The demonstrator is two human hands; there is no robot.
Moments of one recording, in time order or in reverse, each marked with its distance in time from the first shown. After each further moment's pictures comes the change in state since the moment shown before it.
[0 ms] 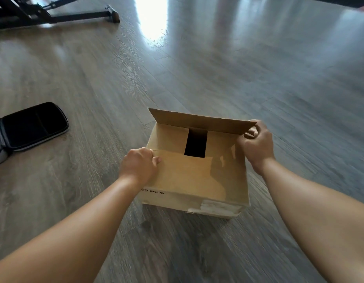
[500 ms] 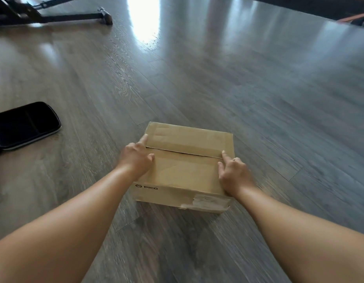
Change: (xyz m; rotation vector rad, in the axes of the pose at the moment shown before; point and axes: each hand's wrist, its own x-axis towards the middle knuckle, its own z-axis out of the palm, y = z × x) left_hand 0.005 0.004 -0.004 -0.101 -0.096 -0.029; right_hand -0.077 0.025 0.005 -0.812 -0.254 0.035
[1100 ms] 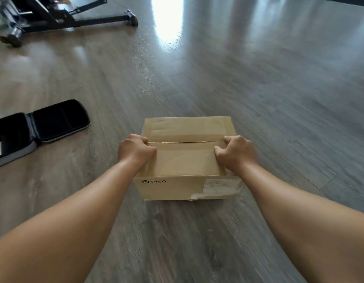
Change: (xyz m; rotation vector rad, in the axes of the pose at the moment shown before) left_hand 0.002 -0.036 -0.035 -0.163 0.204 -0.251; right_hand 0.032 -0.078 -0.009 0.098 0.071 -0.078
